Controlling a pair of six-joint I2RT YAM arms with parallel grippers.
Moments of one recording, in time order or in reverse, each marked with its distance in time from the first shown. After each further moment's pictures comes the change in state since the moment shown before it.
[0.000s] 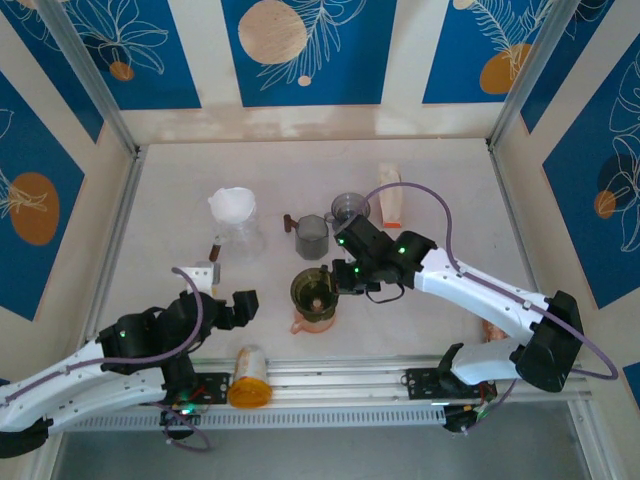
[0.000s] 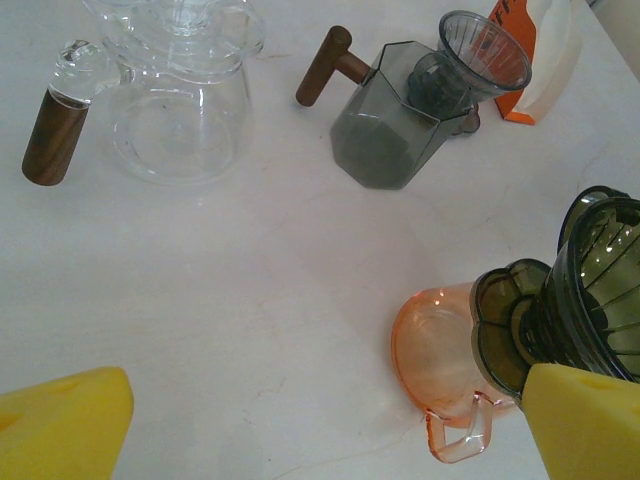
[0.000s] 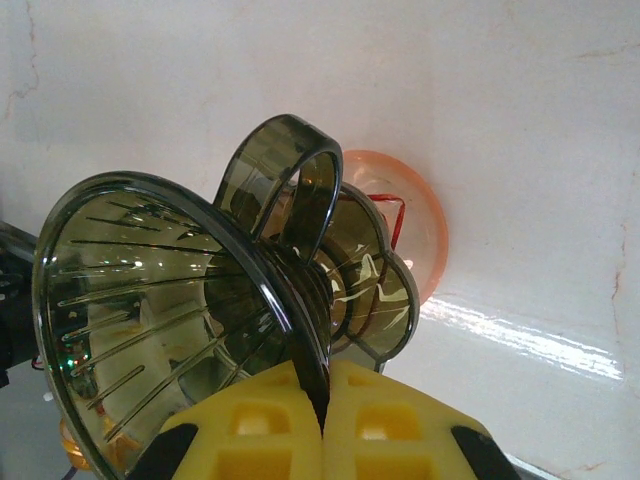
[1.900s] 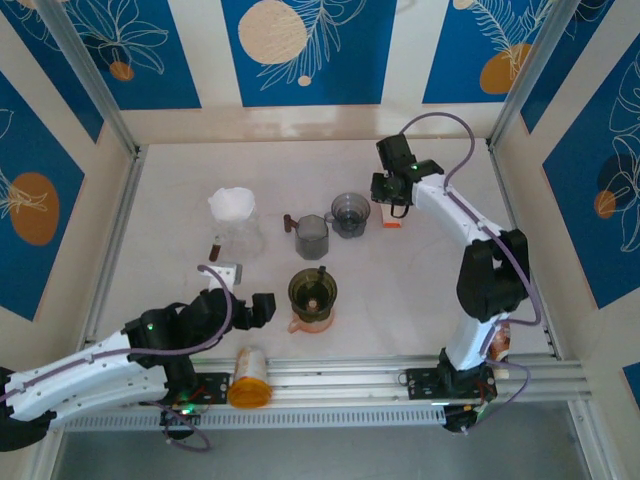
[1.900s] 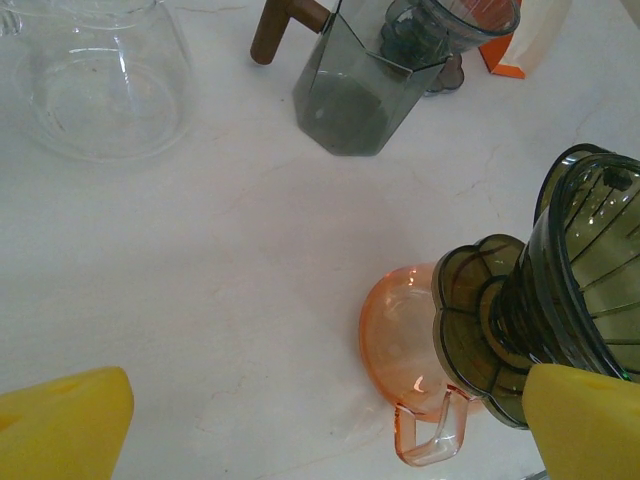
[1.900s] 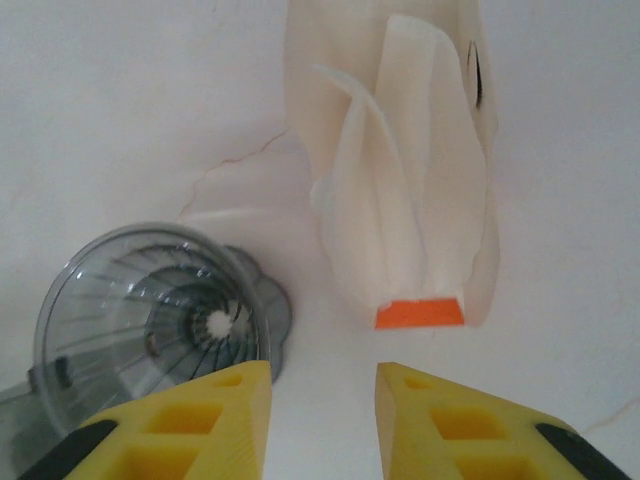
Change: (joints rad) left arm 0.000 0.129 -0.056 0.162 0.071 0.023; right arm -0.545 0.487 0.407 0.137 0.322 -0.369
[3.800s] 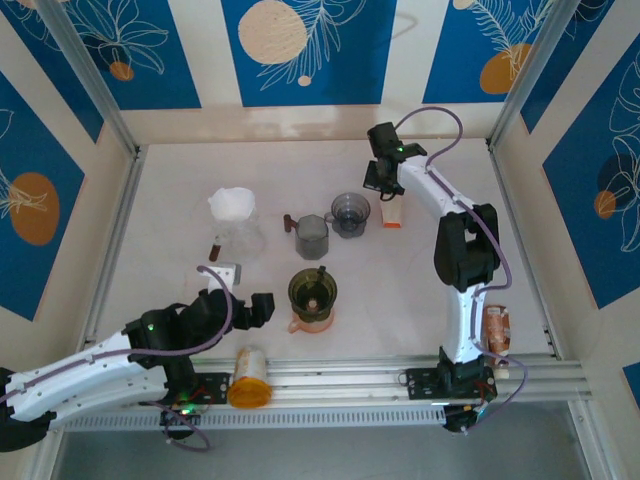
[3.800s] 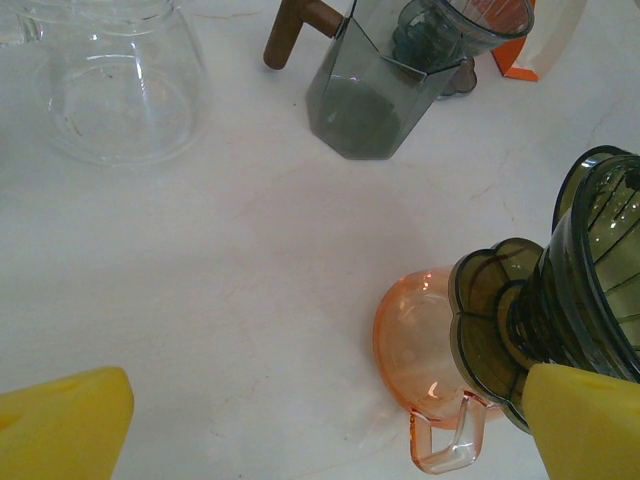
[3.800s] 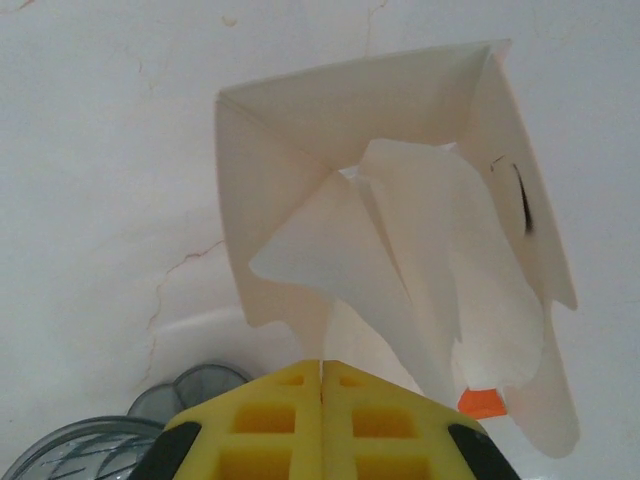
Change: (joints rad) left arm 0.004 -0.004 -0.011 0.000 -0.023 0.008; right arm -0.019 0.245 0.259 -0.075 0.026 0.142
